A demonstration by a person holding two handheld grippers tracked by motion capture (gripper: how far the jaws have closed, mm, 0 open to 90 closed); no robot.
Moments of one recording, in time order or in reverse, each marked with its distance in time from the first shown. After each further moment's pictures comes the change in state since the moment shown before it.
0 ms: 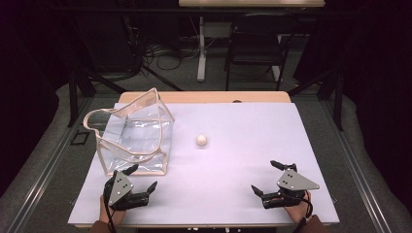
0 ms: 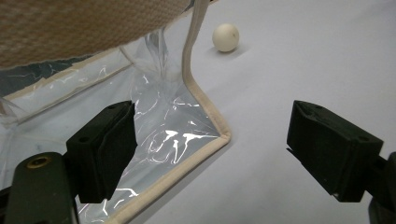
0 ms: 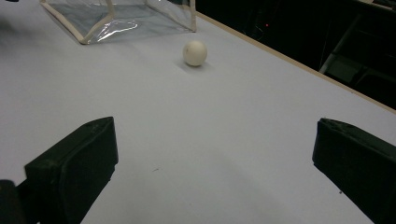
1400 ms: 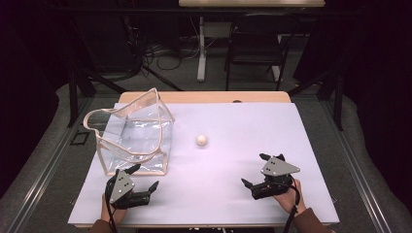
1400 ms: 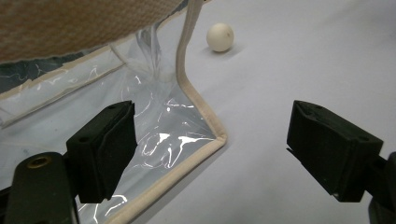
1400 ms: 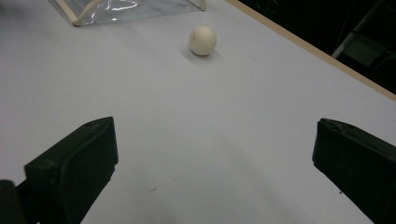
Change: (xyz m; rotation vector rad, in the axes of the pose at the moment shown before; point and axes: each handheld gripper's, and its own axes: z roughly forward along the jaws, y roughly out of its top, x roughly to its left) left arm 0.001 -0.001 0.005 -0.002 -0.029 0.000; right arm -0.001 0.029 0.035 0.133 0.039 -0.029
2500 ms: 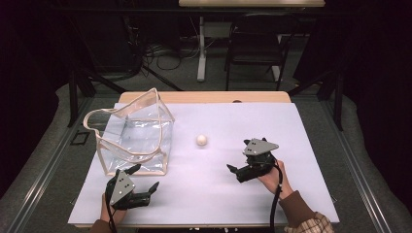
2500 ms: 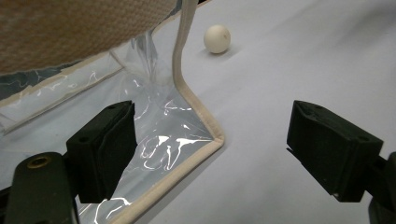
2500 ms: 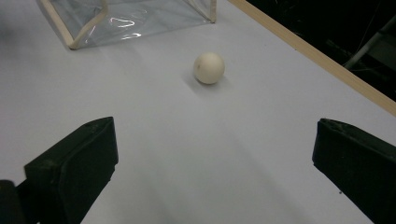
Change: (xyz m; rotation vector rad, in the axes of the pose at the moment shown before) left arm -0.002 0.001 -0.002 -0.006 -0.003 0.021; right arm -0.011 0.046 0.045 0.047 0.063 -0.018
